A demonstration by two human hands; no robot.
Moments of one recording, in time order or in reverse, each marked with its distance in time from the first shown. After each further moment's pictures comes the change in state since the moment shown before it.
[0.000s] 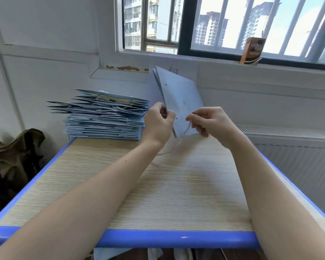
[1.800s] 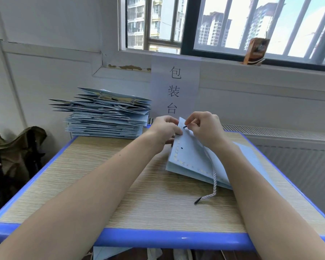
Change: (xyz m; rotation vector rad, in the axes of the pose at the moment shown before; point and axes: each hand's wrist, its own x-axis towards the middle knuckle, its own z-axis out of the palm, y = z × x) left_hand -0.002 0.005 -0.003 -0.264 -0.421 -0.565; right_hand 0.007 0.014 0.026 -0.578 0.192 -0.054
